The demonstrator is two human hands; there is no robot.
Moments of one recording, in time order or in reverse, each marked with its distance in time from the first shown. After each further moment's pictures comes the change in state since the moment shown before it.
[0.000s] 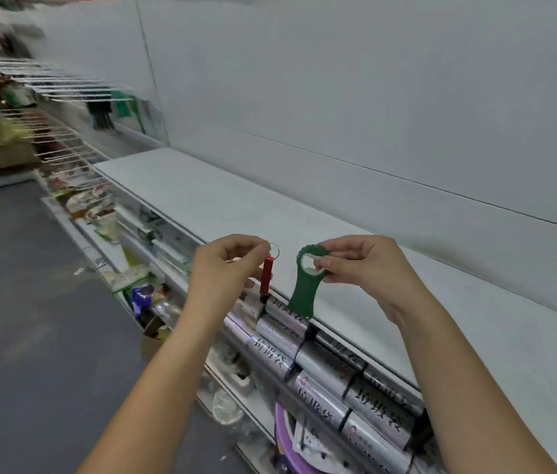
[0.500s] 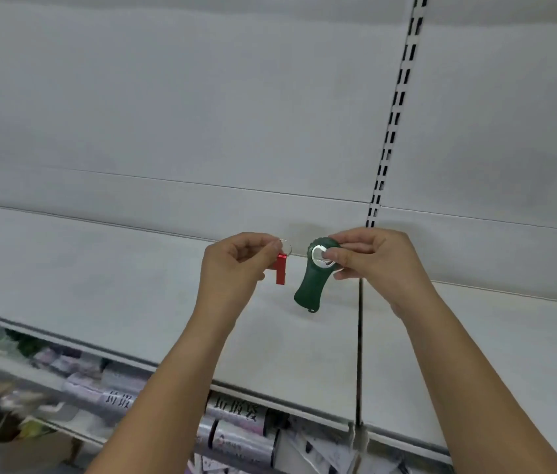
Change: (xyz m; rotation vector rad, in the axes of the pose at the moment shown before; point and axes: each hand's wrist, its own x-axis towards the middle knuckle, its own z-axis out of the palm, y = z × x) left_hand -0.063 0.046 0.254 -0.082 -0.444 0.085; right_hand -0.128 0.002 -0.231 -0.050 0.530 -0.044
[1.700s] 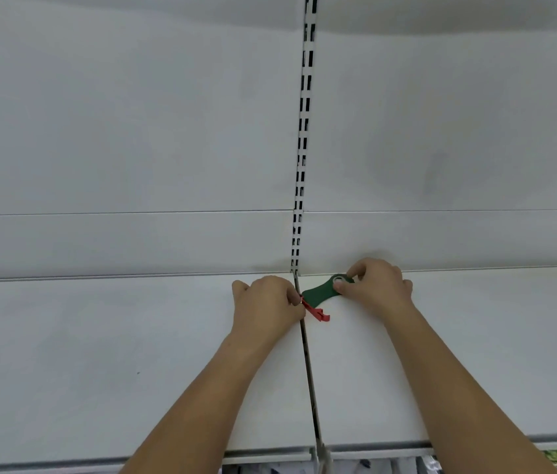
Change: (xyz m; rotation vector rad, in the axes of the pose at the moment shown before) left_hand 0.025 -0.053 0.121 0.885 -0.501 0.204; right_hand 0.005 0.070 -0.088 -0.942 0.427 0.424
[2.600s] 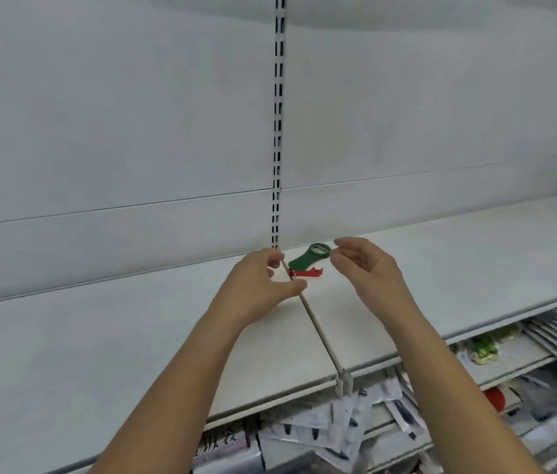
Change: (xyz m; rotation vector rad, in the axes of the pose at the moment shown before) left_hand -0.039 -0.027 -0.056 -0.392 -0.238 0.169; right_hand -0.137 -0.030 -0.011 0.717 0.178 -0.067
